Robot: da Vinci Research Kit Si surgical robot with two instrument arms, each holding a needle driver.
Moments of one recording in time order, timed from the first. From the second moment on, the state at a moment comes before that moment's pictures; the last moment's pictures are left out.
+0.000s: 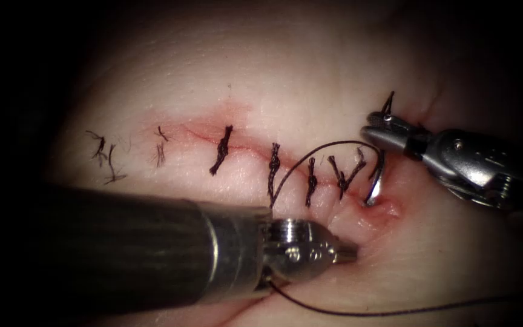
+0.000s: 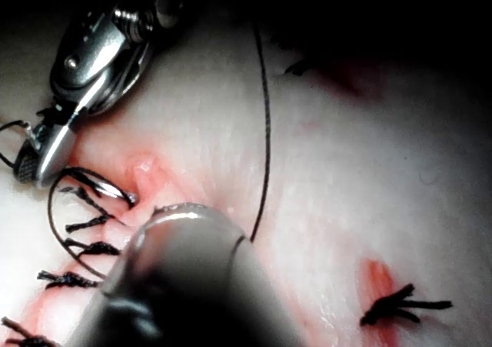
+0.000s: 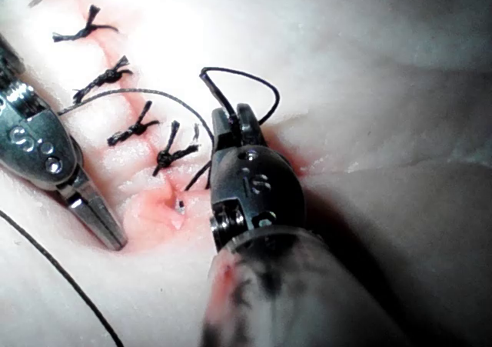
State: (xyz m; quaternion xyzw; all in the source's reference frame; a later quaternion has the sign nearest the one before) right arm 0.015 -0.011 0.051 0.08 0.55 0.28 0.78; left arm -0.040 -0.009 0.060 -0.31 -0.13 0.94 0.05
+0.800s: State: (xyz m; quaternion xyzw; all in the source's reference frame) right arm 0.015 -0.011 0.052 0.30 0.51 0.41 0.69; left arm -0.039 -0.010 0.061 -0.32 -0.13 0.94 0.05
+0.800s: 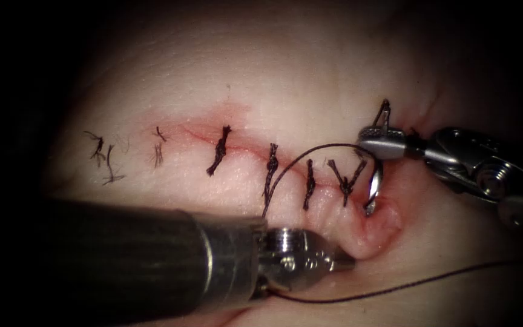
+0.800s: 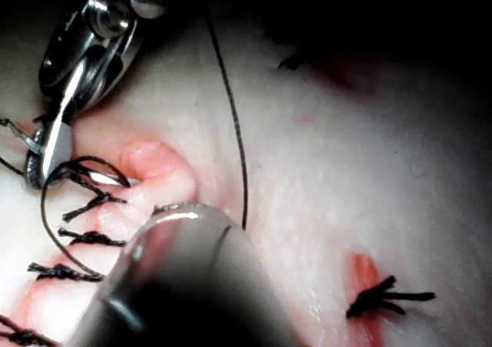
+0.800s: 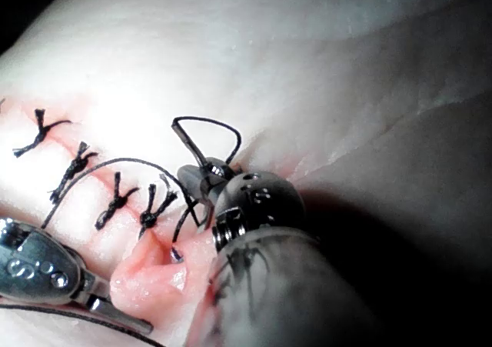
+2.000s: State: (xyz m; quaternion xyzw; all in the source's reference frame) right arm 0.016 -0.013 0.047 0.44 0.48 0.52 0.56; left arm -0.039 -0.010 0.061 -0.32 -0.13 0.94 0.06
